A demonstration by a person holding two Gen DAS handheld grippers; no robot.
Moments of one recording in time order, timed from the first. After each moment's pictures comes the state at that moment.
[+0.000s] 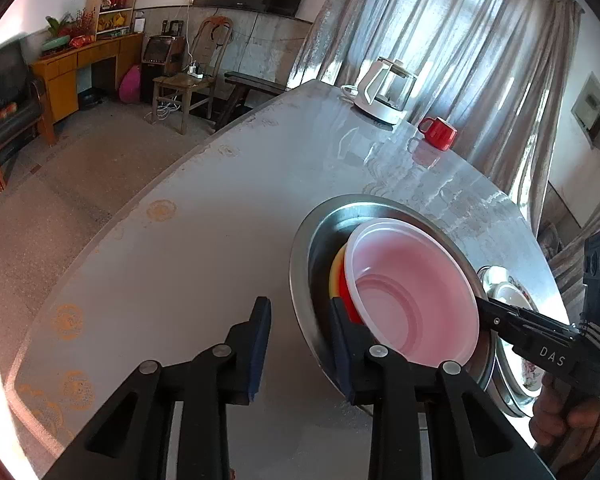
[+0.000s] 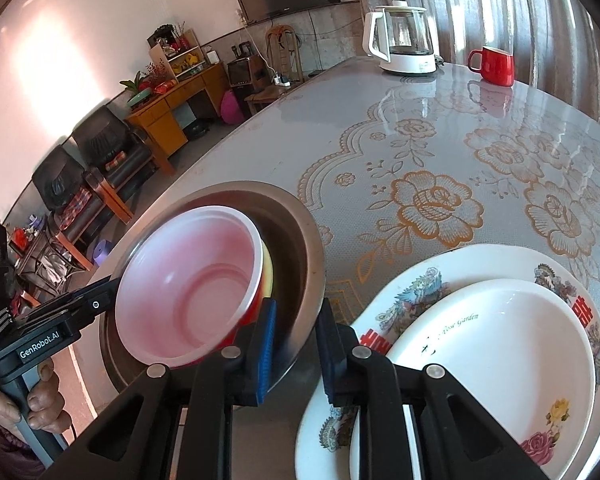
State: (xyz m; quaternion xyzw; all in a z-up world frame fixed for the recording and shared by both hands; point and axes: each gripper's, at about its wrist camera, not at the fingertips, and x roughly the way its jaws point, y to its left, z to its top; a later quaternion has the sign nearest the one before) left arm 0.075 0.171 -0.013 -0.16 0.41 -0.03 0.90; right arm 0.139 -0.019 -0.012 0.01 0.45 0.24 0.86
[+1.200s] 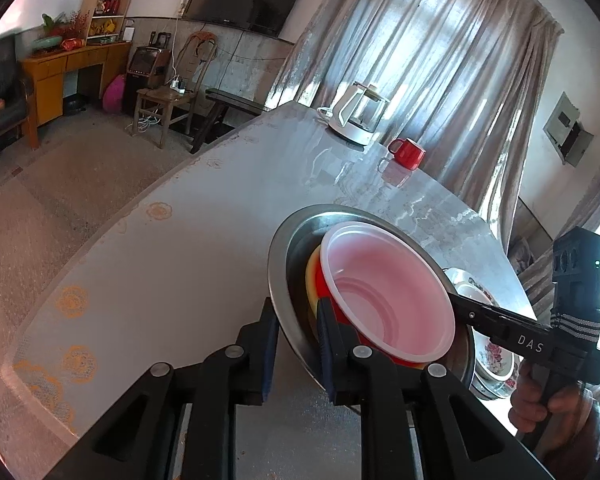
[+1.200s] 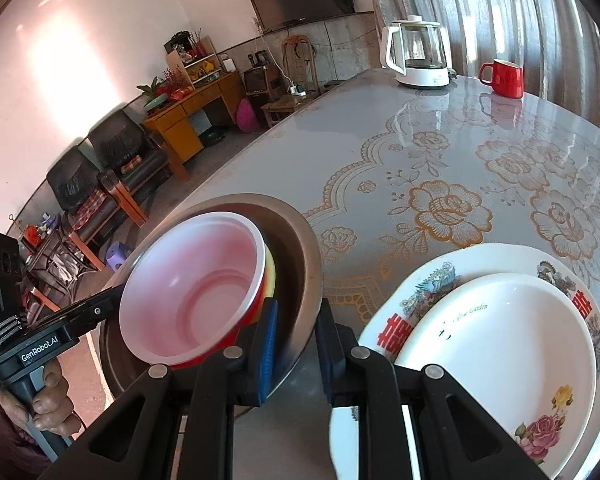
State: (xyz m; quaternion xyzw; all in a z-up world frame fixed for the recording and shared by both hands) left arm 0.037 0.174 0.003 -0.19 0.36 -0.07 0.91; right arm 0.119 -0.019 0.000 0.02 0.43 0.27 0.86
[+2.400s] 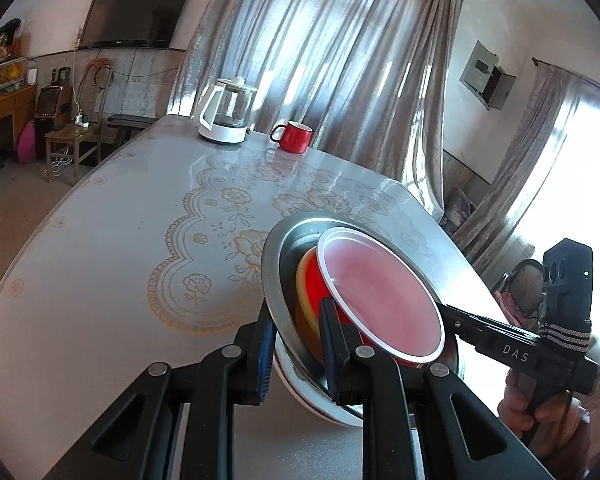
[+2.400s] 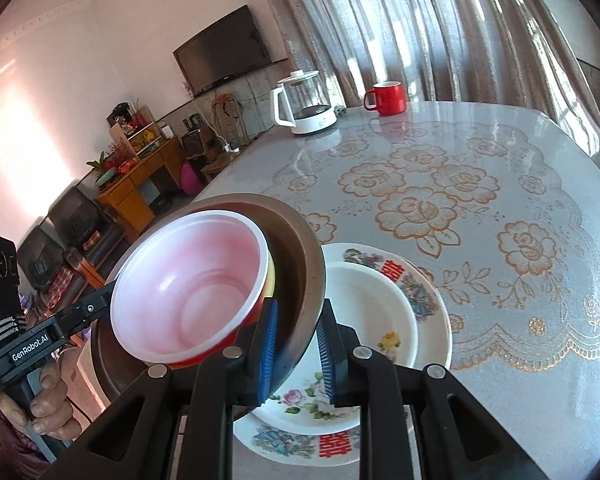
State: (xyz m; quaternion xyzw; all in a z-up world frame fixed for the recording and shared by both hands) left arm 0.057 0.037 0.063 -0.11 0.34 -0.22 0.91; right arm 0.074 -0.159 0.042 0.10 0.37 0.14 0.91
